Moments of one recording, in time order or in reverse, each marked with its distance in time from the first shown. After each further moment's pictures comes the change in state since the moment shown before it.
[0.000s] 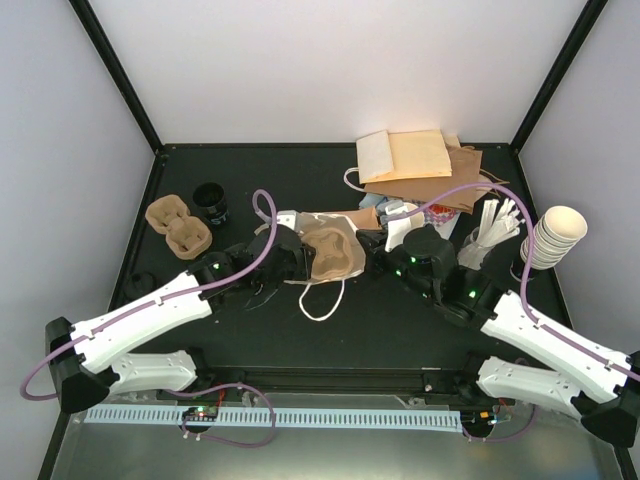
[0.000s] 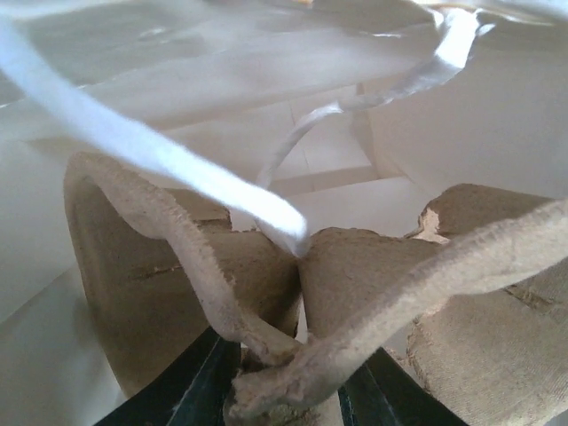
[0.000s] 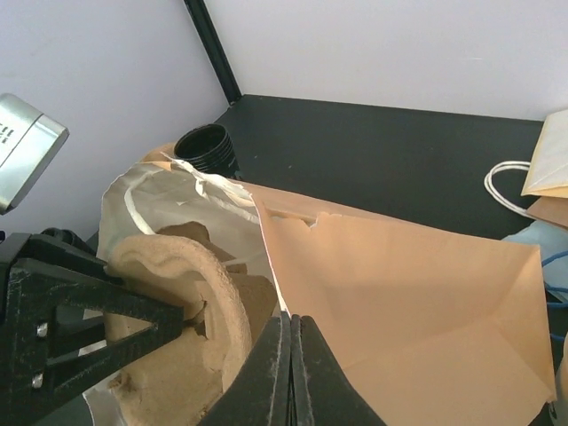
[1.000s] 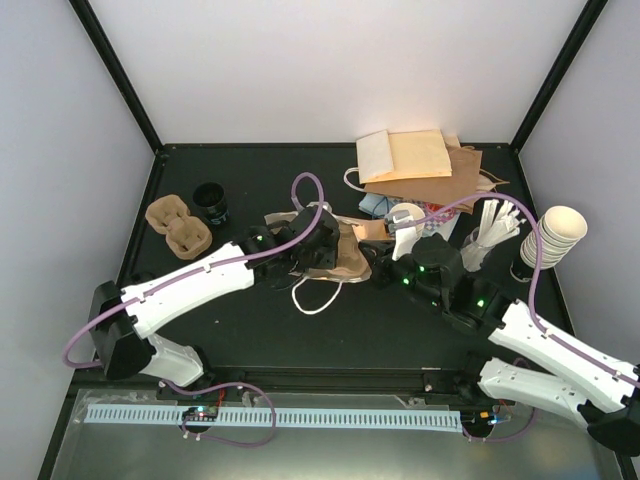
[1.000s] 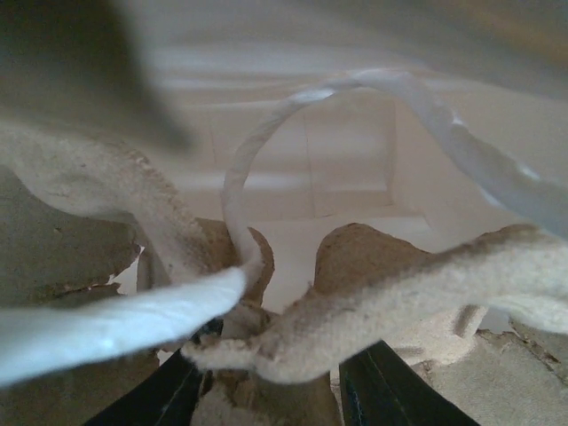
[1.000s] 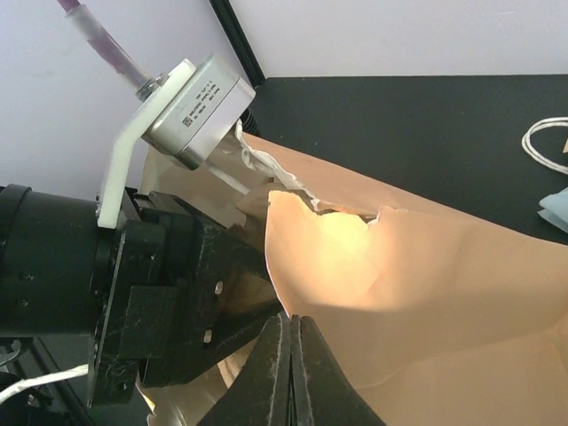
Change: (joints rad) left arm 0.010 0.294 0.226 -0.088 0.060 0.029; right arm -0.003 -0.079 -0.068 -0.012 -0.082 0.082
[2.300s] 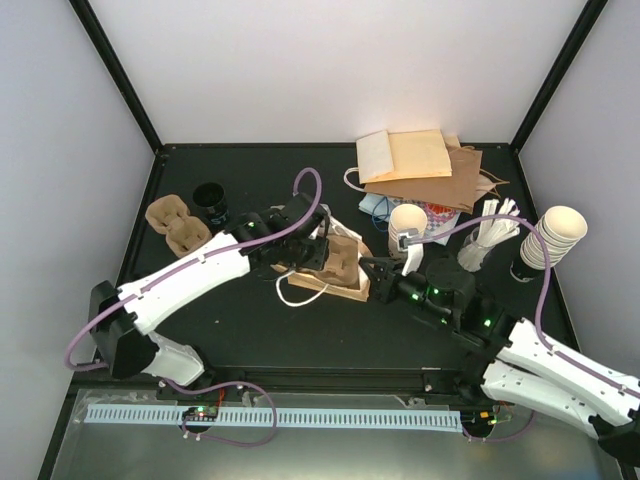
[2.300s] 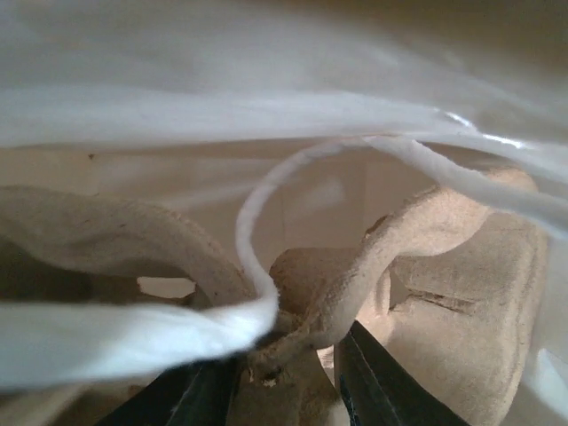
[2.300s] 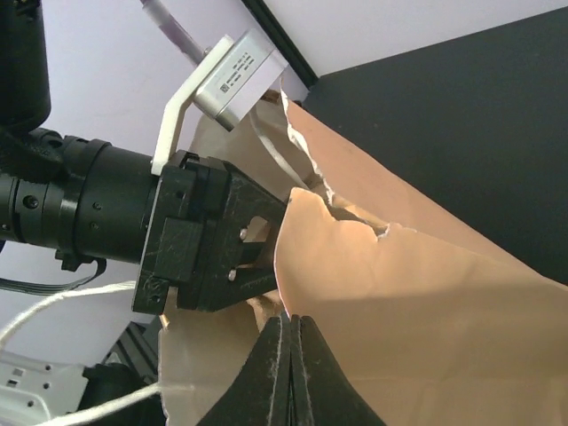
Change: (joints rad) left arm 0.102 -0.005 0.058 -0.170 0.176 0.210; right arm 0.029 -0.135 -0.190 0.169 -0.081 0.240
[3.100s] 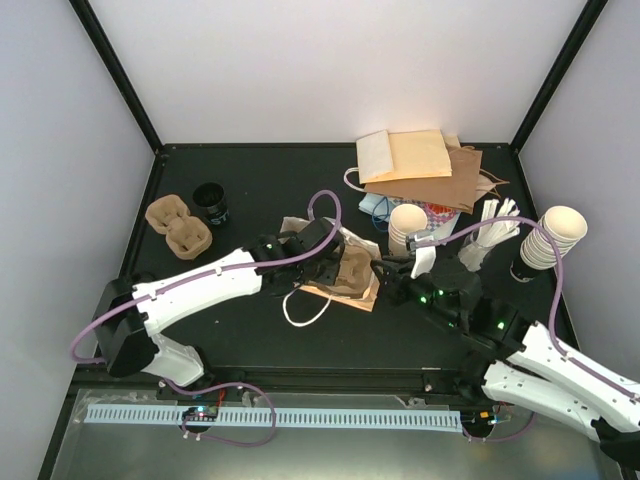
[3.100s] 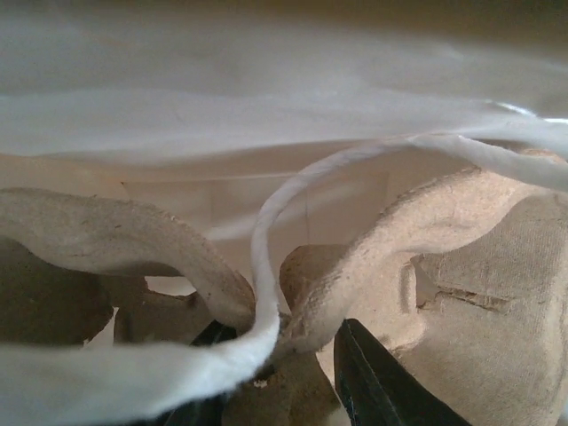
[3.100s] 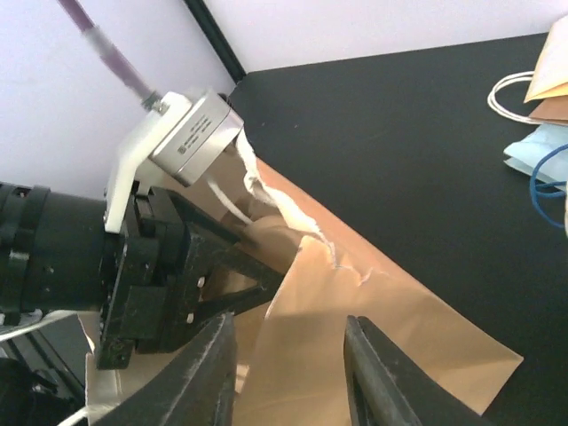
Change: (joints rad) left arm -0.121 0.045 -0.119 0.179 -0.140 -0.039; right arm 0.000 -0.064 0.033 -0.219 0.137 -0.113
